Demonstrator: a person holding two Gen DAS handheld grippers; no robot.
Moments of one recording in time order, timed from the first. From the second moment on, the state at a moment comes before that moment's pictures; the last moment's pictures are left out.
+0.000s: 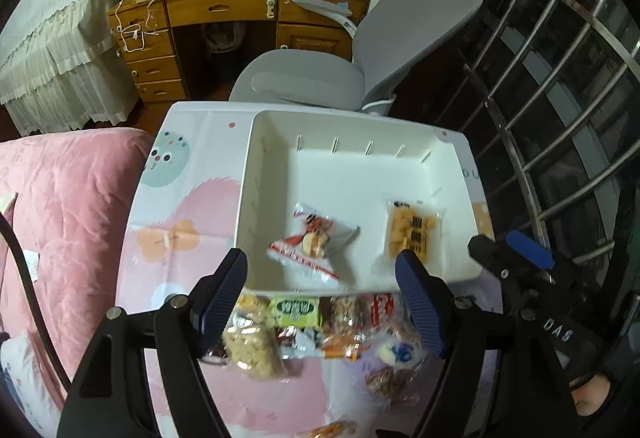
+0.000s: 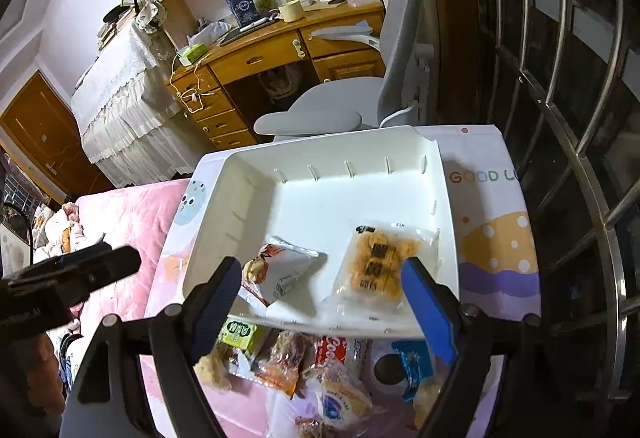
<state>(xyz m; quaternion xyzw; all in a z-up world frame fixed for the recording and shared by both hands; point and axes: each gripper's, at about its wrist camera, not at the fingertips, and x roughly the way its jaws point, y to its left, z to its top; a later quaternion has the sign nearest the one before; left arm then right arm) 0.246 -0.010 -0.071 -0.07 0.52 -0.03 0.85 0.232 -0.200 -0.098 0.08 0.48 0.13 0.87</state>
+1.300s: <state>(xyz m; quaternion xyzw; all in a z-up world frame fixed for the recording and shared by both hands) 0.043 0.015 -0.146 -0.12 0.61 -0.01 0.78 0.018 -0.181 -0.129 -0.03 0.43 0.15 0.89</state>
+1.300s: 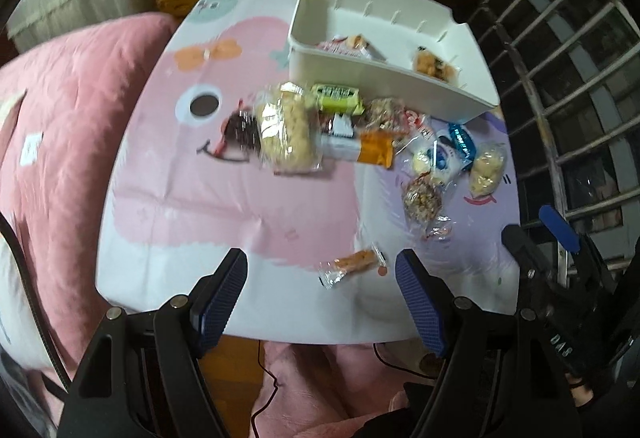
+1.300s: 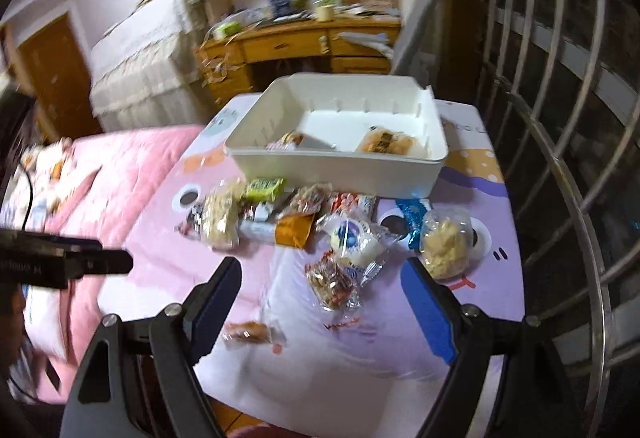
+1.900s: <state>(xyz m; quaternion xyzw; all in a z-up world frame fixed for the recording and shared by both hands) 0.049 -0.033 -0.249 -0.21 0.69 0.09 0.69 0.048 -0.190 -0.212 -0.14 0.45 0.30 0.83</state>
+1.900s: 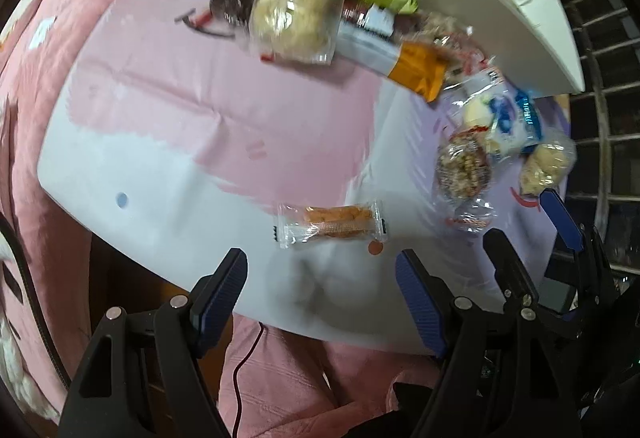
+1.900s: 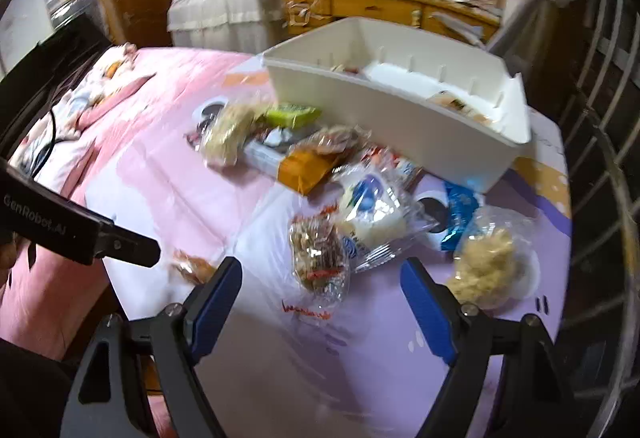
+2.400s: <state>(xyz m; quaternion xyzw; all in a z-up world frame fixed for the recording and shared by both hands) 0.059 -0.040 -0.301 -0.25 0.72 0.14 0.64 0.073 -0.185 -0.263 -0.13 0.51 0.37 0.77</state>
